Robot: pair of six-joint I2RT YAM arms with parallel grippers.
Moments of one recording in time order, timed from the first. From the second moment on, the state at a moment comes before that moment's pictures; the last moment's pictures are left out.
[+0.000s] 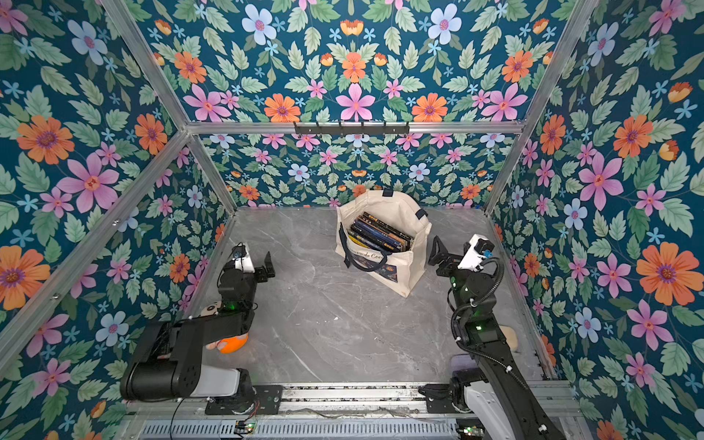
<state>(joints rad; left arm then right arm) -0.03 1.34 0.37 0.87 -0.14 0.00 0.15 0.74 0.53 0.29 0.09 0.44</state>
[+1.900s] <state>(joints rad) -0.51 2.24 2.32 -0.69 -0.04 0.09 0.44 0.62 0.63 -0.29 0.09 0.57</state>
